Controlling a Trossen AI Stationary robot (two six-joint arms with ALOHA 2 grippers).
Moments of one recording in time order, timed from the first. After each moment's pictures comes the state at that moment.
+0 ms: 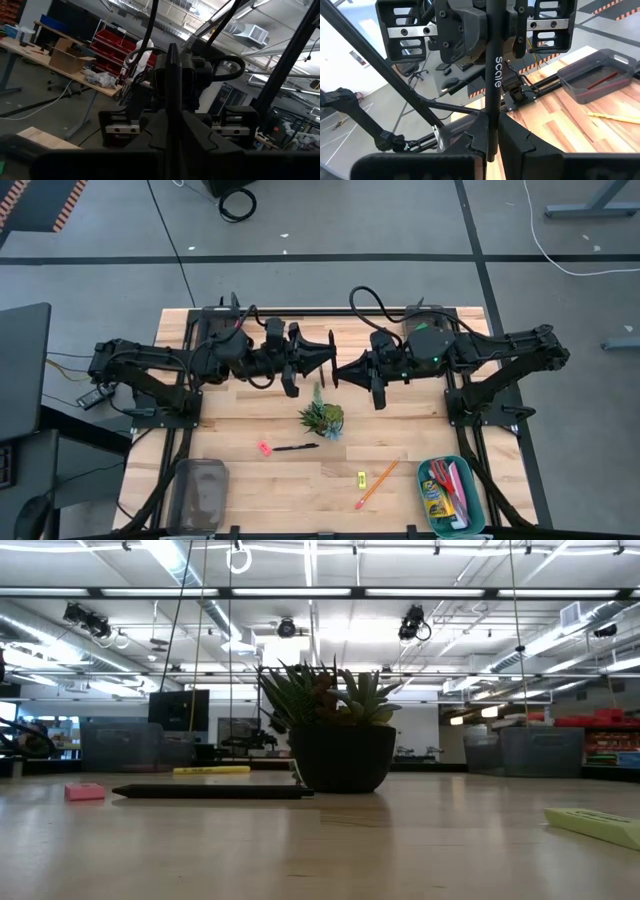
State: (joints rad) left arm -0.07 1.39 1.27 0.39 -0.18 -0.43; right arm 0.20 1.31 1.45 -0.33 0.17 0.54
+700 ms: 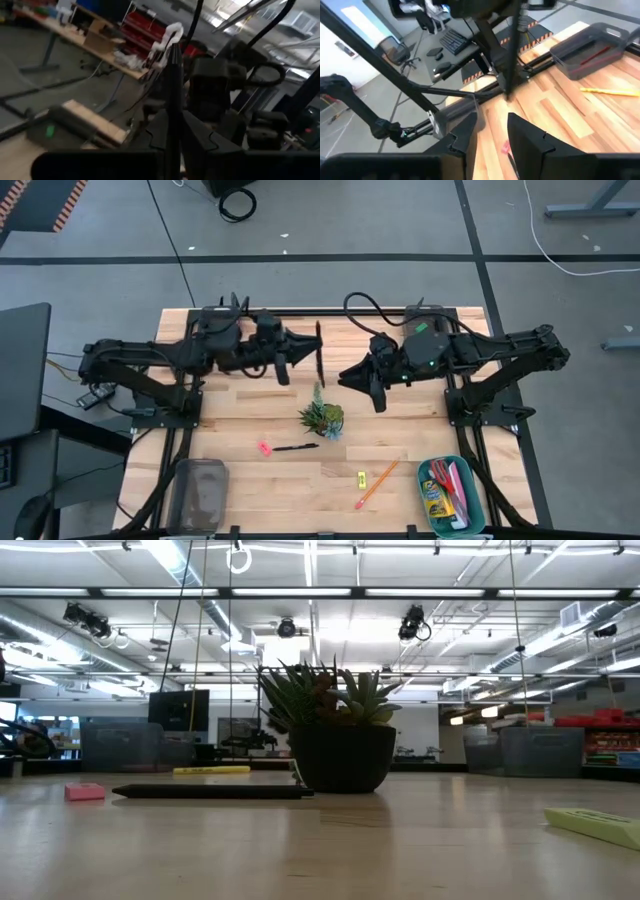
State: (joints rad) left arm -0.04 1.29 1.27 0.12 -0.24 -0.51; right arm 0.21 1.31 1.45 -0.44 0.18 0.60
